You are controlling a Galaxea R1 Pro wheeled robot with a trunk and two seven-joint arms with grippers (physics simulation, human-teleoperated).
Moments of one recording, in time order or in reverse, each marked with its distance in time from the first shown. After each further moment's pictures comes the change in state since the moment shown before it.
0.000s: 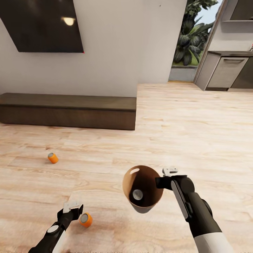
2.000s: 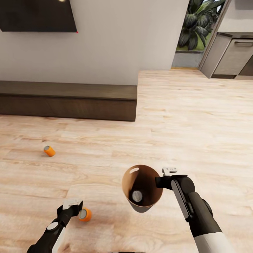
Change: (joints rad) left arm 0.000 0.000 0.000 -0.049 0.001 0.006 -0.001; right arm 0.000 0.000 -0.001 -0.008 -0.019 0.001 -0.001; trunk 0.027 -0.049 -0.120
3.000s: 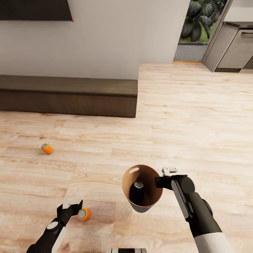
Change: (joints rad) left arm 0.000 0.001 0.000 -0.007 0.000 -0.003 0.000; right arm 0.000 0.000 0.000 0.000 0.000 0.000 0.000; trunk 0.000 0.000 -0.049
